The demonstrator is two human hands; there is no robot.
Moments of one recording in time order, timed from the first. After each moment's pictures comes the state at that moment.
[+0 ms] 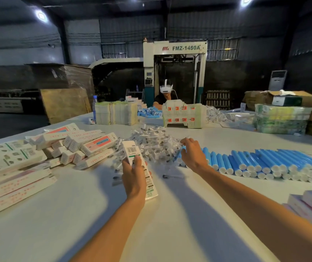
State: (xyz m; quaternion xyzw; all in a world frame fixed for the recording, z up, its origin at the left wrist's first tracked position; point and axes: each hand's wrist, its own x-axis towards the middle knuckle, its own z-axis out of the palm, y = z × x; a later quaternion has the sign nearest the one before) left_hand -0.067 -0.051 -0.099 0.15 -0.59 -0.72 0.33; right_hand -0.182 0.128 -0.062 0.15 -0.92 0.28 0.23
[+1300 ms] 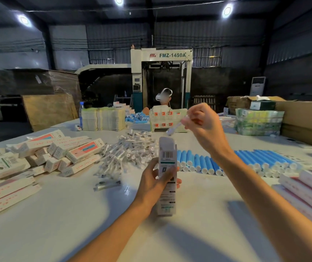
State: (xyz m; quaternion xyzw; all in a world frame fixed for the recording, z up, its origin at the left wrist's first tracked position) left_hand -0.025 0.017 -0.085 -0.14 -0.61 -0.77 0.11; right_hand -0.053 0.187 0.057 0.27 -0.73 0.53 0.33
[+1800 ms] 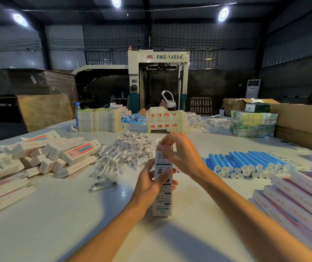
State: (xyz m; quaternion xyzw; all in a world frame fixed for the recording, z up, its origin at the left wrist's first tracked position) left_hand -0.023 0.019 -0.083 -0.17 -0.61 -0.76 0.11; right_hand -0.053 0.156 0.012 0.32 -0.83 0.35 0.30
